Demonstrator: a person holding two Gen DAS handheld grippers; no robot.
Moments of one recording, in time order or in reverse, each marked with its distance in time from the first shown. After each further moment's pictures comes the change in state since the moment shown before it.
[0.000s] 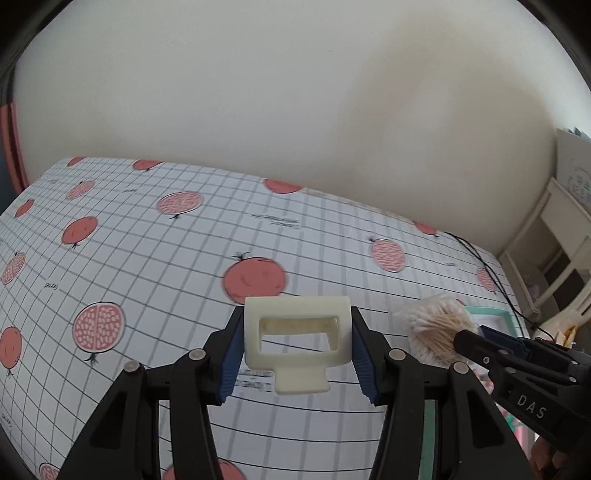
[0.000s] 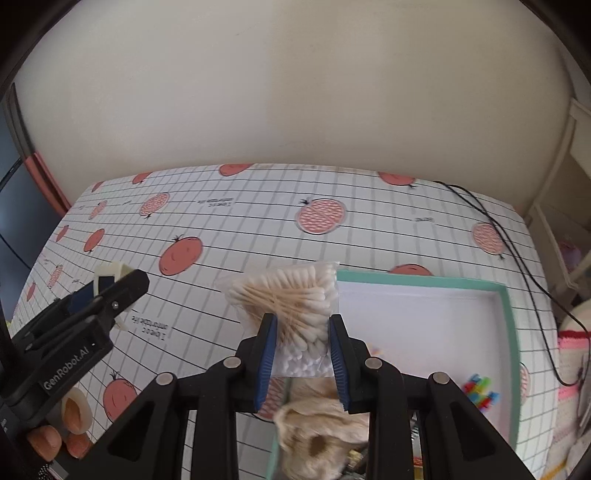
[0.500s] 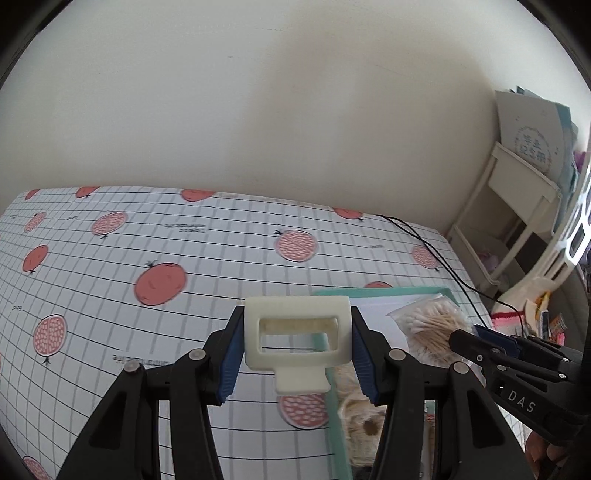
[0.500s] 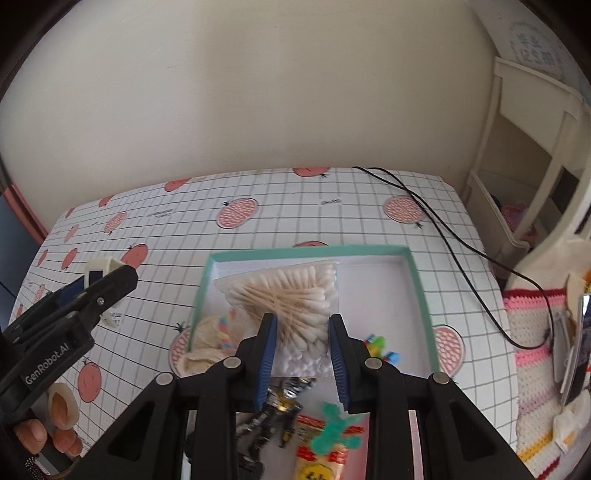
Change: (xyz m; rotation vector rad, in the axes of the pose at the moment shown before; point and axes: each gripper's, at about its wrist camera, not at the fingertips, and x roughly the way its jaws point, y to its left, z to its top) left arm -0.011 -0.094 -0.008 0.128 0.006 -0.125; right arm -0.037 -0.090 -0.037 0.107 -0.022 -0.080
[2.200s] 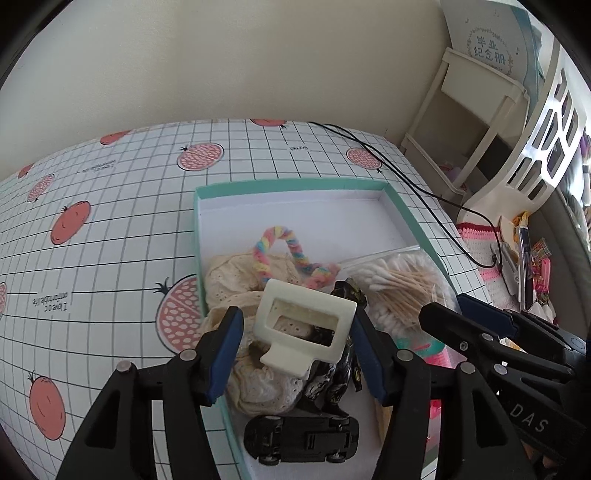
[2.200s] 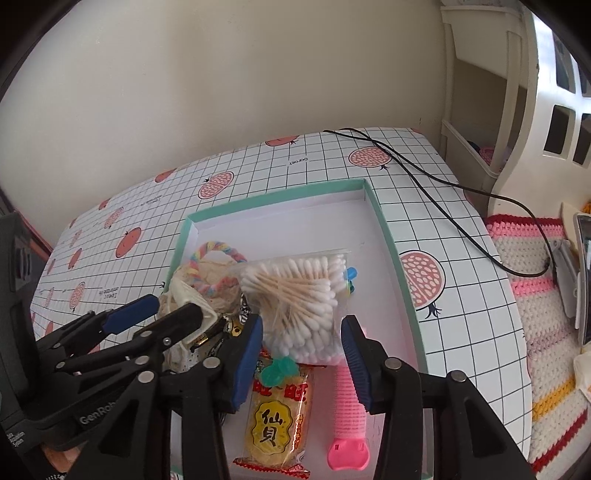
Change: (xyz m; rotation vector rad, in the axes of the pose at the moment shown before) left arm 0.028 -0.077 -0.057 0.114 0.239 -0.093; right arm -0.014 -0.036 -0.056 0.113 0.025 0.067
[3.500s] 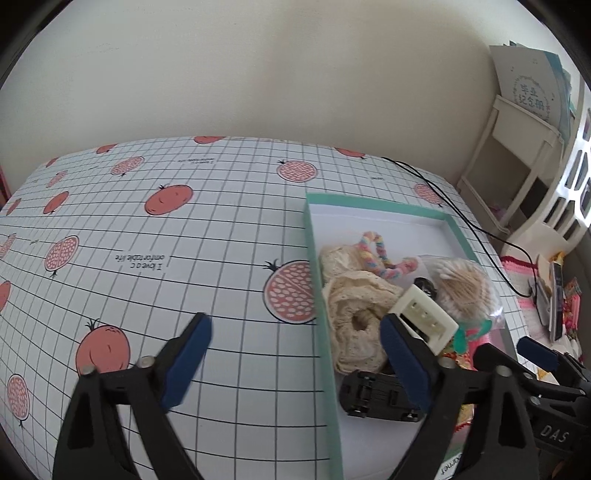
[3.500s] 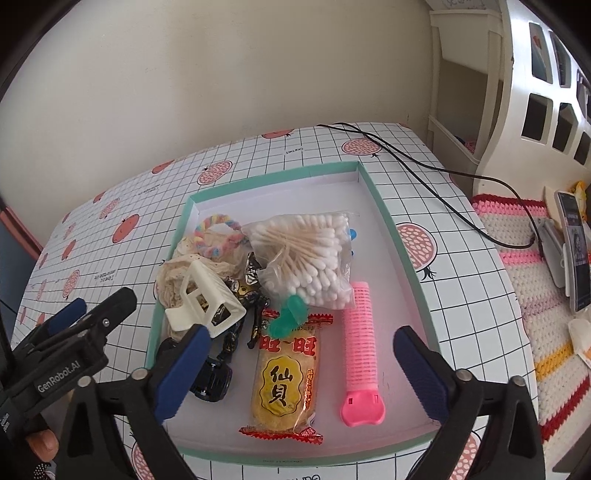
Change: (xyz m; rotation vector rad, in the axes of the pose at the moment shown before) left arm -0.043 0.049 -0.042 -0.138 -0.145 0.194; right arm -0.006 0.014 -0.030 0.003 -0.018 -0.063
